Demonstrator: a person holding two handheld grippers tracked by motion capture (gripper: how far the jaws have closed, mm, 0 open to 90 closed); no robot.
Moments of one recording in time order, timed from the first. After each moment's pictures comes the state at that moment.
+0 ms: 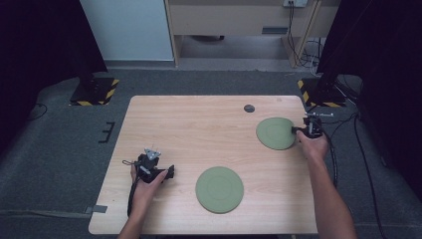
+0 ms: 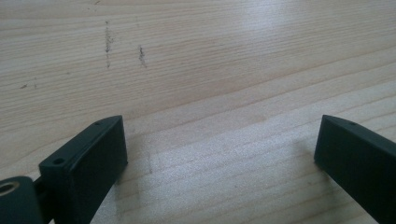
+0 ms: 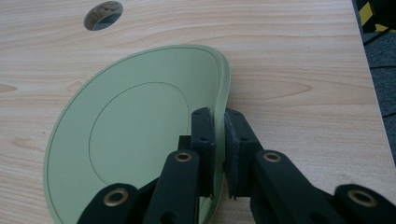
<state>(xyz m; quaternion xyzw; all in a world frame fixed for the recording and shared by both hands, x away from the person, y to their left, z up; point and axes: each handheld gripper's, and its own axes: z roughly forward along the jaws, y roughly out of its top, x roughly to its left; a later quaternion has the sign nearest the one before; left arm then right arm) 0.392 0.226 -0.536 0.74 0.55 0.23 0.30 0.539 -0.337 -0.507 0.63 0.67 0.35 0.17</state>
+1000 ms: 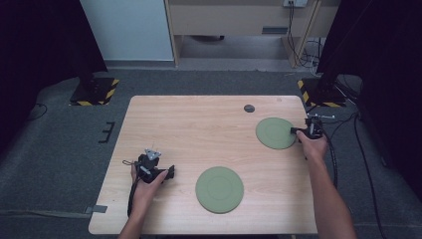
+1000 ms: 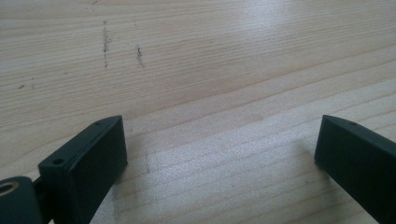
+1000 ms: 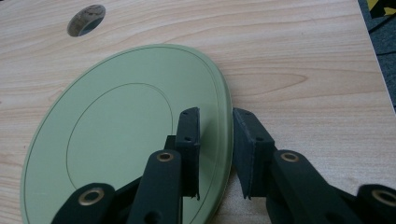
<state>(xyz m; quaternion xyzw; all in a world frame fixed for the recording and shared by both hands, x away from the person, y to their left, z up) 0.392 0.226 -0.536 0.74 0.55 0.23 0.30 0.547 -0.347 -0.524 0.65 0.65 0.36 0.15</state>
